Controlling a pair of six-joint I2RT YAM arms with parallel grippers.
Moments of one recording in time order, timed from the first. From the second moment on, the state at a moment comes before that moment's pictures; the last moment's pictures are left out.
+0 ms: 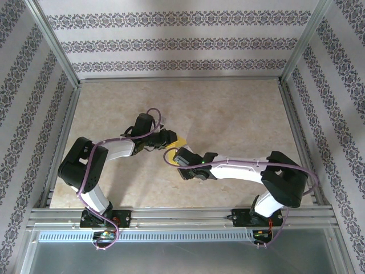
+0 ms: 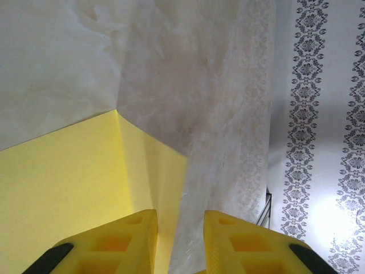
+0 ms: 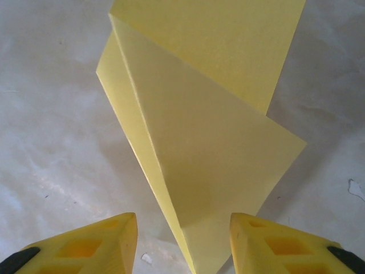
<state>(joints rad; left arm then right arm) -0.42 1.69 0.82 0.21 0.66 -0.91 1.04 1.59 0.87 -0.44 0.24 0.47</state>
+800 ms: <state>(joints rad) -0.42 1.67 0.82 0.17 0.65 -0.90 1.06 1.66 0.89 -0.46 0.33 0.49</state>
